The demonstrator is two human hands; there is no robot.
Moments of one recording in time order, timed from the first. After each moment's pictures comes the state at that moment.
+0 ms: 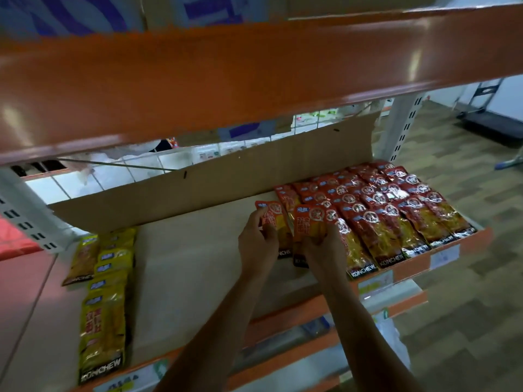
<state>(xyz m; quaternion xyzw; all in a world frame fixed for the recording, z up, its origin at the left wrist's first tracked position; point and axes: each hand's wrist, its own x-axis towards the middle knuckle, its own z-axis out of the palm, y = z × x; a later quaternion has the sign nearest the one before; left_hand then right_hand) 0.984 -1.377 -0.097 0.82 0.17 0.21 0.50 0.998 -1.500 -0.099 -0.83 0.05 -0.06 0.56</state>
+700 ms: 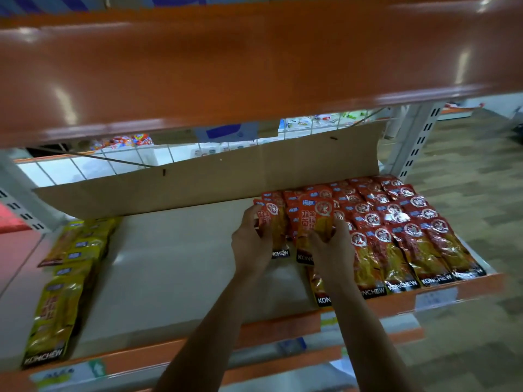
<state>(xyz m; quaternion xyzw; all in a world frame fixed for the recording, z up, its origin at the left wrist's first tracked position) 1.031 -1.431 -0.097 0.82 0.25 0.26 0.46 1.064 -1.567 -0.093 -0.79 -0.01 -0.02 0.61</state>
